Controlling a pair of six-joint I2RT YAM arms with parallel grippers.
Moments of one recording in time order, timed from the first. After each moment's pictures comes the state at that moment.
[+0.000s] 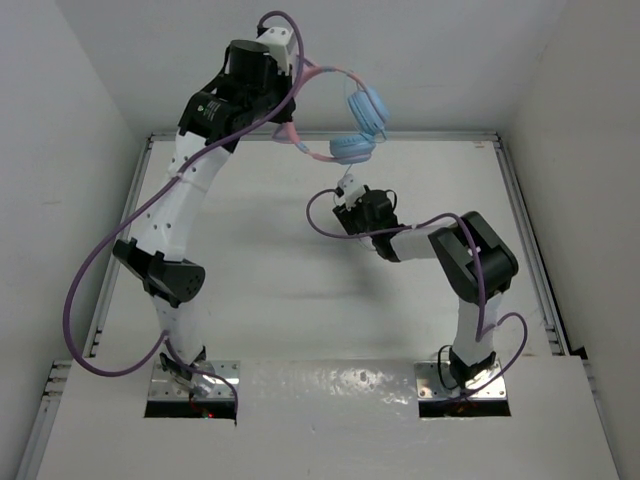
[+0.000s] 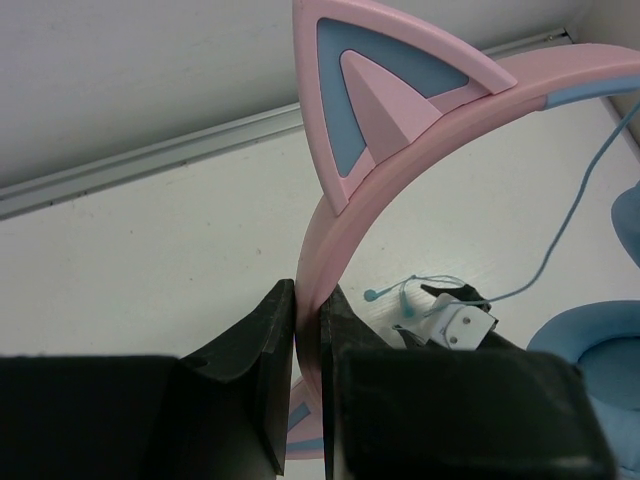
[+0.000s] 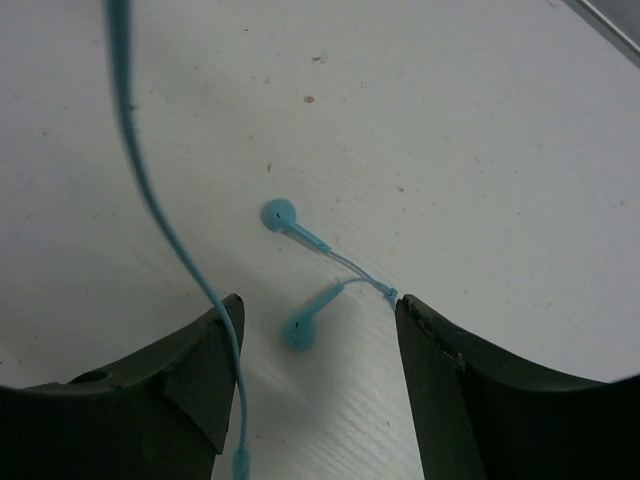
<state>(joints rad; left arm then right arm) -0.45 1.88 2.40 -0.92 -0.07 -0.13 0.51 1.92 0.86 0.62 0.07 -0.29</state>
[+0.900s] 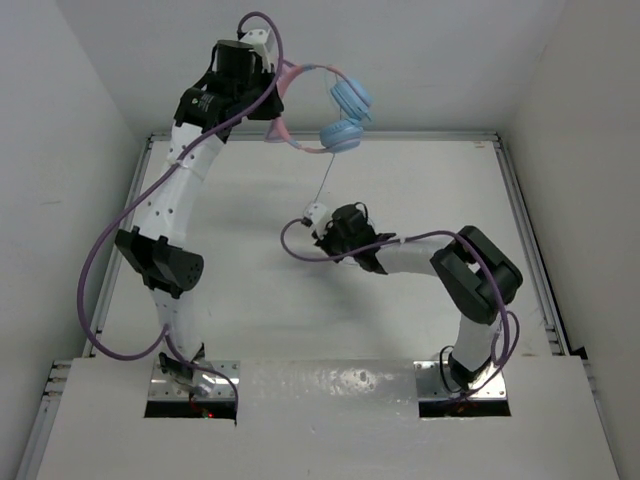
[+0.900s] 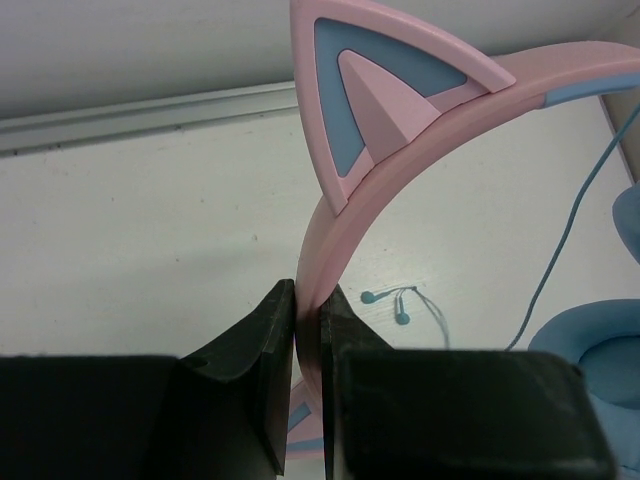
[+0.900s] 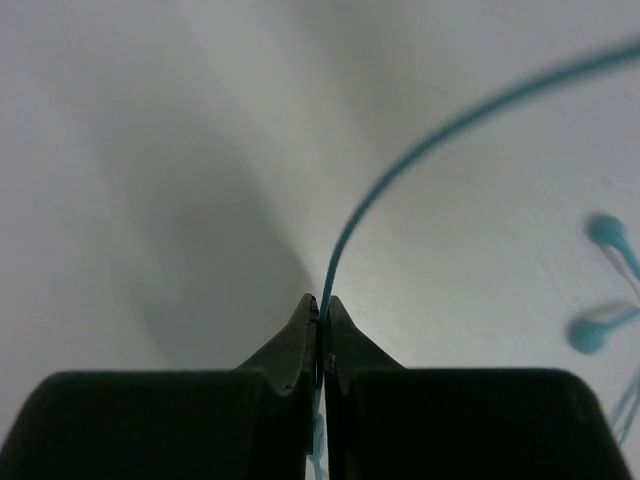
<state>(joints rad) -0.34 1.94 2.38 -0.90 0.01 -0.23 0.68 1.84 0.90 0.28 -0.09 -0.28</state>
